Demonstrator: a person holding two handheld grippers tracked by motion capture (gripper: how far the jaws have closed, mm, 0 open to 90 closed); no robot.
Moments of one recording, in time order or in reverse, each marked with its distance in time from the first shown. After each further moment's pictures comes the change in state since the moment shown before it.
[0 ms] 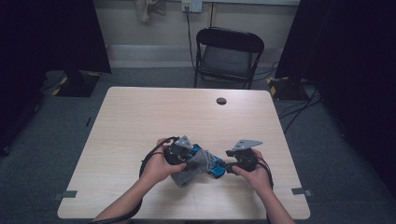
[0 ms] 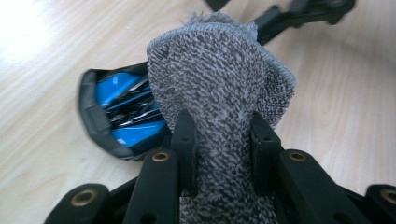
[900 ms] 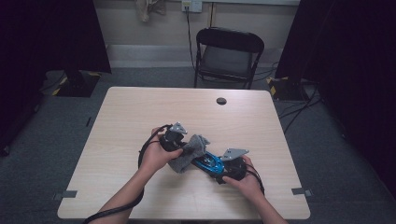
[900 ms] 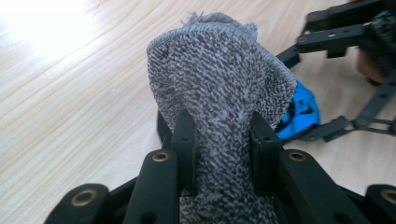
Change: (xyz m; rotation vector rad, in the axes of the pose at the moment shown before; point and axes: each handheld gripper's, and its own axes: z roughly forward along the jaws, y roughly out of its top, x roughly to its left) left arm 0.034 0.011 -0.014 -0.060 0.111 -0.090; right arm 0.026 -0.013 0.028 0.029 0.043 -0.136
